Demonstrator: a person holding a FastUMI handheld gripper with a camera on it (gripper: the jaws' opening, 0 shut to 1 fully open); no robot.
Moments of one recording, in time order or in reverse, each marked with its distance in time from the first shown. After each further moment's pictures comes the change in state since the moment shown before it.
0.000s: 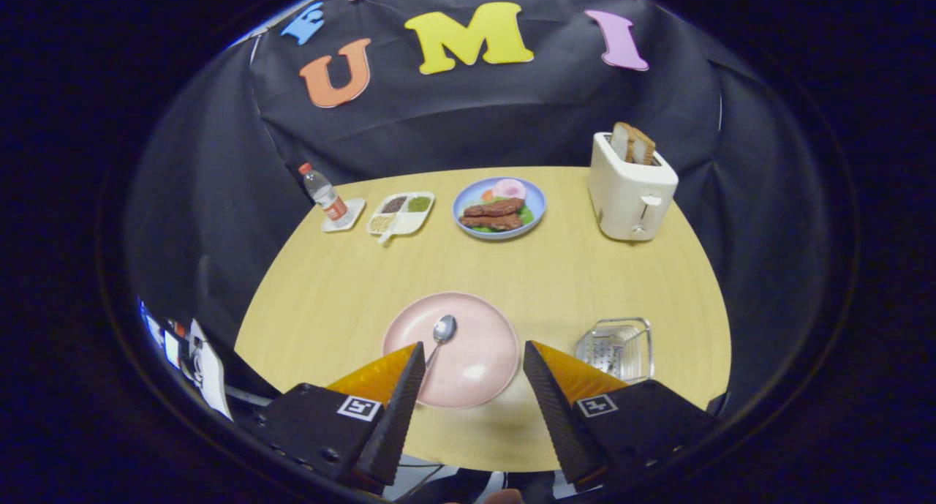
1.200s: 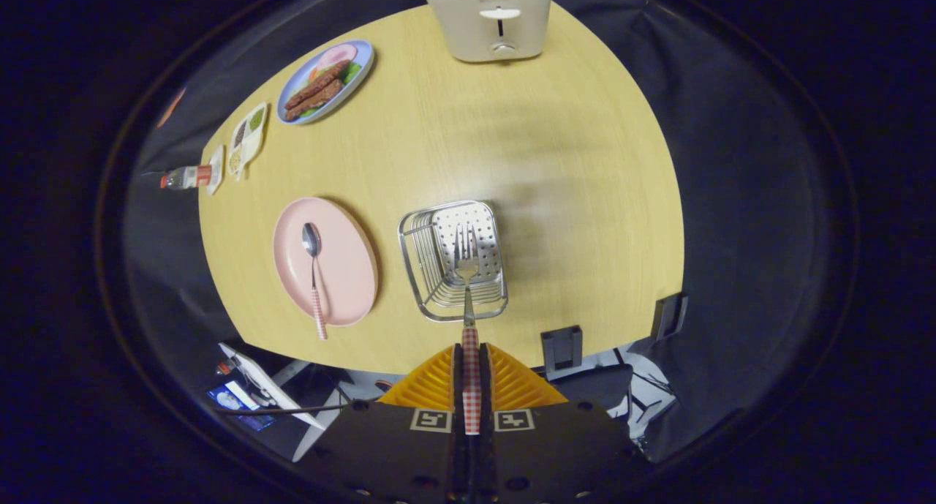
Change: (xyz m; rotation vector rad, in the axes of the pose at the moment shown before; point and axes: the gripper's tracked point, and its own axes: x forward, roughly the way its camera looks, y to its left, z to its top) arm -0.029 -0.166 -0.038 0.360 0.882 -0.171
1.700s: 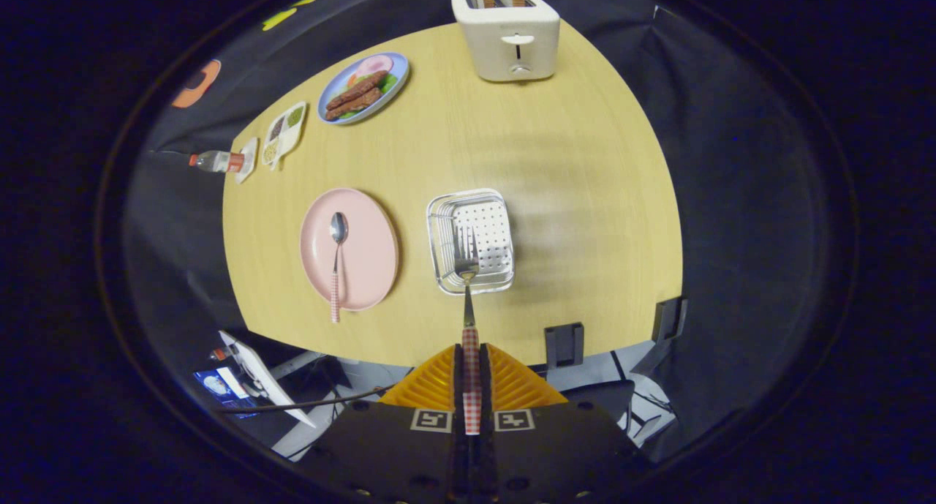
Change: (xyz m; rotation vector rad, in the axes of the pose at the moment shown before) arm -0.021 -0.004 -0.023 -0.072 -0.120 0.039
